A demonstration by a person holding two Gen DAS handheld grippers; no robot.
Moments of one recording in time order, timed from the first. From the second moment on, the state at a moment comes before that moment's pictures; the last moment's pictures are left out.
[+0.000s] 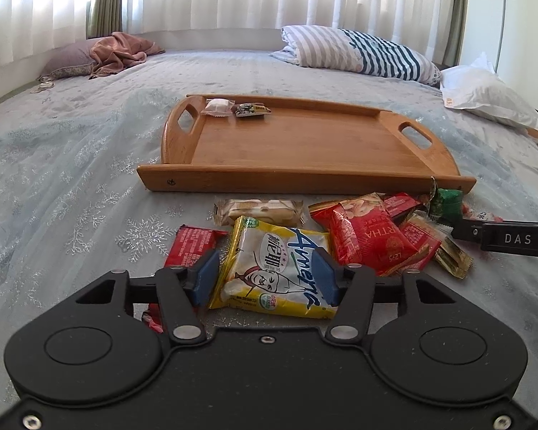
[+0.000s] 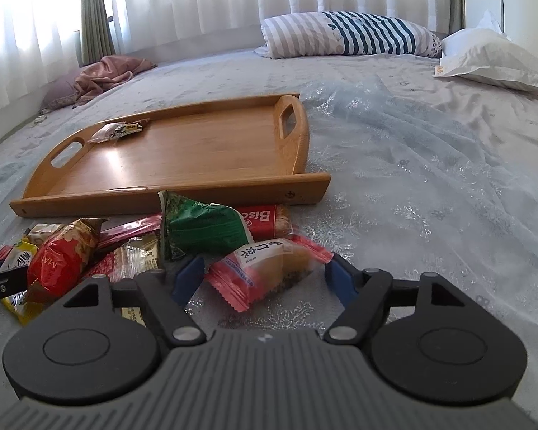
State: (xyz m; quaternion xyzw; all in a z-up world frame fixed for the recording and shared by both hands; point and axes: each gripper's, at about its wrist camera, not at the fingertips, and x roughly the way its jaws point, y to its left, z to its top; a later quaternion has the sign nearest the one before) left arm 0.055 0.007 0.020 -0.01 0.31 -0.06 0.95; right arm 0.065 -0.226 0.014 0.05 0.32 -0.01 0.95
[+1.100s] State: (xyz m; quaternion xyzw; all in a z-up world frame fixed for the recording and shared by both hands) left arm 0.043 0.028 0.036 -0.06 0.28 -0.07 0.95; right arm 0.045 -0.221 0.034 0.03 0.29 0.00 0.96
